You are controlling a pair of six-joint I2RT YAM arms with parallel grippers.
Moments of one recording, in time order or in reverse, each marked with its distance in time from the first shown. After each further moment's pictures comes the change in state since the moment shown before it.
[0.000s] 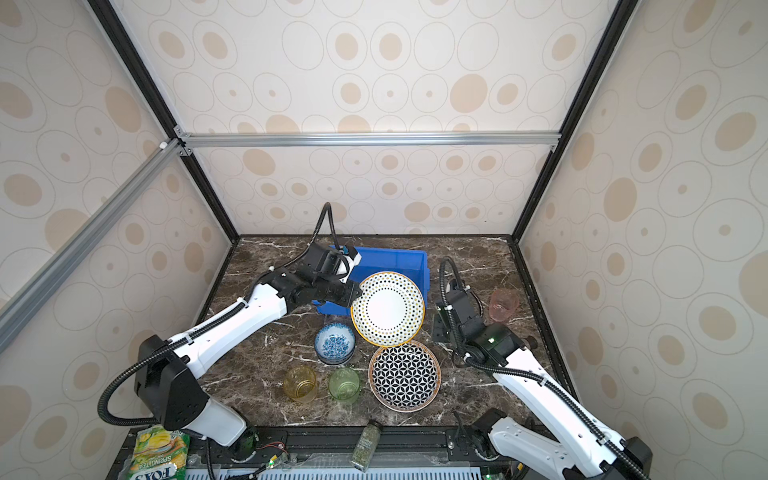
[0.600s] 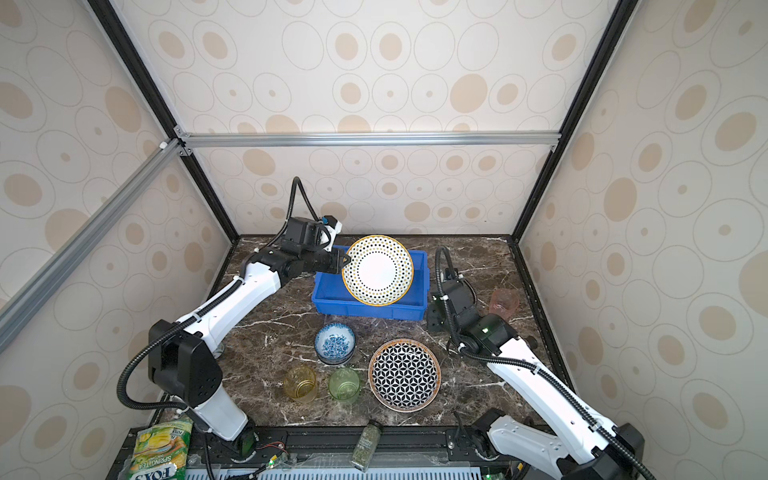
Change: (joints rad) left arm 0.195 0.143 0.167 0.105 0.100 0.002; right arm -0.003 0.080 0.063 0.060 0.029 -0.084
